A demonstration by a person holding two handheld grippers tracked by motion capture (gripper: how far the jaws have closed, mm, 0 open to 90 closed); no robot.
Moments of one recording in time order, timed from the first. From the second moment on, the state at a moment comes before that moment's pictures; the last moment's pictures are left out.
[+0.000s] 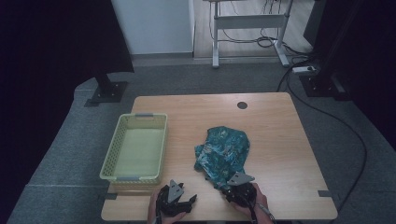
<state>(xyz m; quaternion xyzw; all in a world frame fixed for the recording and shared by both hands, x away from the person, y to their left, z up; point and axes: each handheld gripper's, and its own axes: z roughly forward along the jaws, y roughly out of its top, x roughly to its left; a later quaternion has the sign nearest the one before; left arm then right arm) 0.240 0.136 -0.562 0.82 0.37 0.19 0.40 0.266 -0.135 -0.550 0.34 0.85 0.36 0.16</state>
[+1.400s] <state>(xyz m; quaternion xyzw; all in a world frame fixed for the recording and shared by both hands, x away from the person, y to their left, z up) 0.240 0.136 -0.562 0.81 0.38 0.19 0.40 0.217 -0.195 -0.470 0.32 0.82 0.44 0.19</state>
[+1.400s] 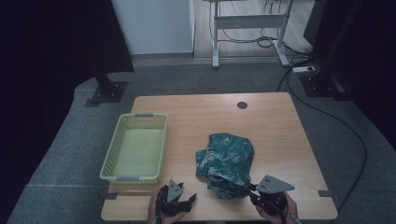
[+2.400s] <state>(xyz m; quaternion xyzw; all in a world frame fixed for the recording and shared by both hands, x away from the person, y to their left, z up) 0.247 0.120 -0.549 0.82 0.36 0.17 0.41 0.215 -0.200 -0.465 0.32 0.81 0.45 0.21</state>
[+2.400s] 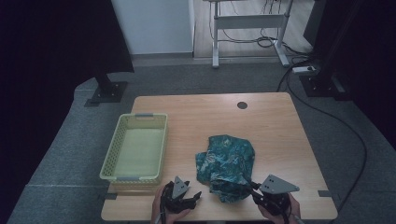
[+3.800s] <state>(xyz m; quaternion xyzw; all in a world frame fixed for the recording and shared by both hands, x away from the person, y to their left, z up) 0.282 0.057 -0.533 0.84 0.30 0.19 0.41 0.214 -0.200 -0.471 0.32 0.81 0.45 0.20</state>
